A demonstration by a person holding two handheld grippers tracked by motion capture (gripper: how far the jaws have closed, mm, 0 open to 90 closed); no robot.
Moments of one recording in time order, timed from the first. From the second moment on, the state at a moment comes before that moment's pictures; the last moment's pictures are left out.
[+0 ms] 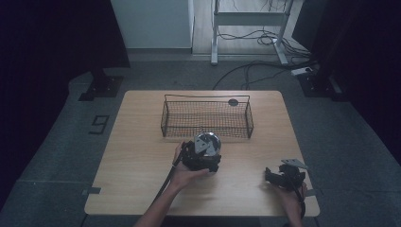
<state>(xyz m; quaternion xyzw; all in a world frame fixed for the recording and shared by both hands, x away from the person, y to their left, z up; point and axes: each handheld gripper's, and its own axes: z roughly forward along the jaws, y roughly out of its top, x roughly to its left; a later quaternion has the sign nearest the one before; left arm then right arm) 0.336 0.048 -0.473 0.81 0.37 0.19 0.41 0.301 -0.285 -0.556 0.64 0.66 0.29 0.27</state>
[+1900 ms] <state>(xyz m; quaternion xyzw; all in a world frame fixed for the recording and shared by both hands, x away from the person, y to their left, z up) 0.353 0.098 -0.415 0.76 0.41 0.22 0.45 0.301 -0.285 -0.556 0.64 0.66 0.29 0.27</state>
